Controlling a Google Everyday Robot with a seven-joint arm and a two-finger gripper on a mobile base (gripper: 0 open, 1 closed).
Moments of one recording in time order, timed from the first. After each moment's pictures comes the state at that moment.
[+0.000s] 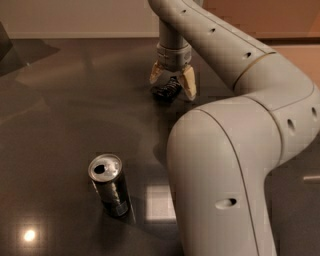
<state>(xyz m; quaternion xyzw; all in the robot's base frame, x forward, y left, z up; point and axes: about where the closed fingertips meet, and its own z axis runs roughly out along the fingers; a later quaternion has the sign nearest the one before) 0.700 -0.051 0.827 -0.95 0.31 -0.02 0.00</state>
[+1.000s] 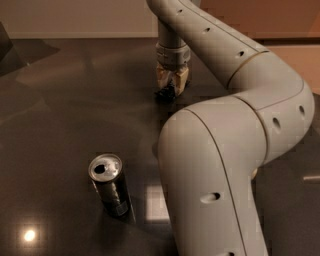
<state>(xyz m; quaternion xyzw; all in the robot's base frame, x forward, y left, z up) 0.706 -0.054 0.824 -0.95 0.31 -0.02 -0.01</state>
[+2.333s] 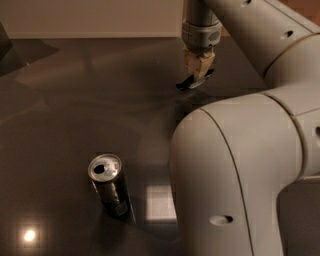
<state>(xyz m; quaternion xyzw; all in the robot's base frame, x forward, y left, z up) 0.680 -0.112 0.891 -0.89 0.46 -0.04 0.01</state>
